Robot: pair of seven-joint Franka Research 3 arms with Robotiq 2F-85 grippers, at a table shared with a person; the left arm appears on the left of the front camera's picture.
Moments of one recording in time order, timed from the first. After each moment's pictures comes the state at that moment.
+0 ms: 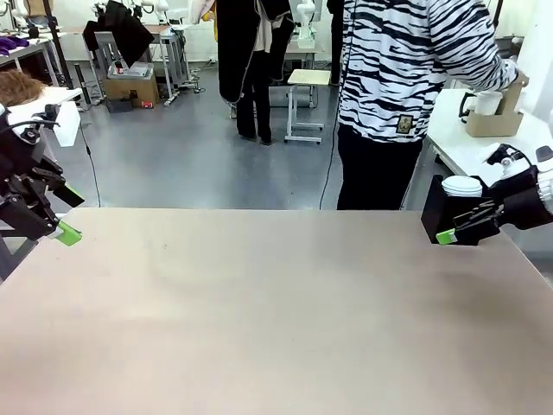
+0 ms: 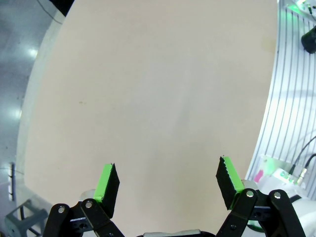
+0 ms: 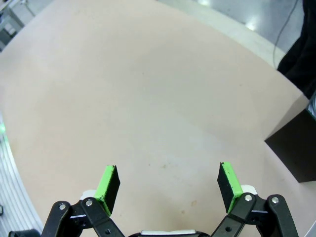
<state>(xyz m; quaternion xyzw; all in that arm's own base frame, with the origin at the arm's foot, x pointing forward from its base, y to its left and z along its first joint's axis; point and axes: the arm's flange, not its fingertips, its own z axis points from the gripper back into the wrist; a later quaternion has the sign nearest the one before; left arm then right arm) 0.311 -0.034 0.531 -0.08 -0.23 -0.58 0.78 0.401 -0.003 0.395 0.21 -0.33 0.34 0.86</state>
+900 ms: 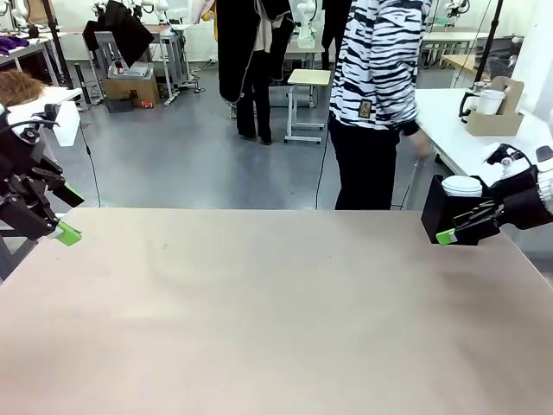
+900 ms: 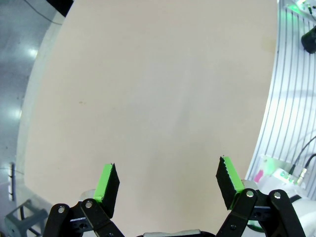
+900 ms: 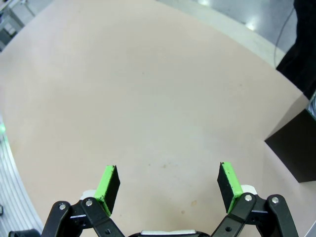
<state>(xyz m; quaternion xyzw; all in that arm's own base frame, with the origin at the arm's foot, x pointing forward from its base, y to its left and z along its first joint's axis) 0.311 -0.034 0.531 -0.08 -0.23 -0.58 0.78 0.401 -0.003 0.395 0.21 -0.33 0.34 0.86</state>
